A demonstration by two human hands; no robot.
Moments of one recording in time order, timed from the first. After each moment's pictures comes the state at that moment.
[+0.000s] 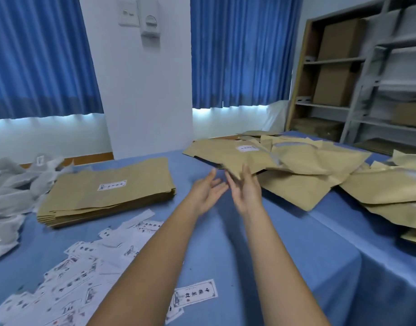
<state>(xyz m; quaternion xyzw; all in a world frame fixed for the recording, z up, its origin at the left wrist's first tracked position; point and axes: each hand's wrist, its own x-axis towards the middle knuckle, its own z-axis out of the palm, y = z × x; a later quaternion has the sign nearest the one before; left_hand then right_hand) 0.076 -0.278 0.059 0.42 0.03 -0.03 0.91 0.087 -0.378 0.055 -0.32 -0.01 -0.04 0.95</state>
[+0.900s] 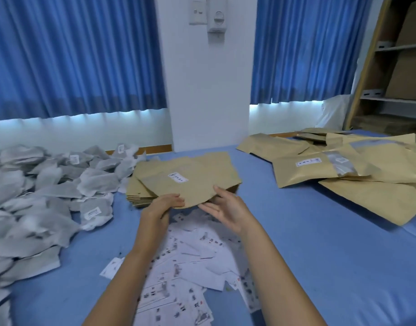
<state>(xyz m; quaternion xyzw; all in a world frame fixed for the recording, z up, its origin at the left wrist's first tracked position) -0.075 -0.037 -0.011 0.85 -0.05 0.44 0.30 0.025 -0.205 0.017 -0.40 -0.09 0.31 0.86</state>
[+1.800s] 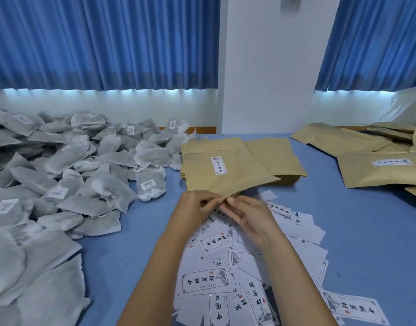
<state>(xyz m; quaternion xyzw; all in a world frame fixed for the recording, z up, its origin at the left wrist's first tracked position) -0.107 0.005 -0.013 0.87 0.09 0.28 0.40 -0.031 -0.132 -0.011 -0.48 -0.12 0.31 0.81</state>
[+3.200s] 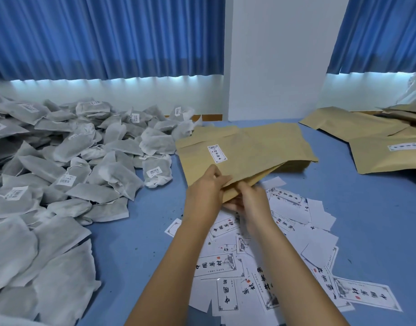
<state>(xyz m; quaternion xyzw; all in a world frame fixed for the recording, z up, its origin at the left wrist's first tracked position) -0.104 -0.017 -0.008 0.92 0.15 0.32 0.15 -0.044 -0.108 -0.015 -0.56 -0.07 0.22 0.80</state>
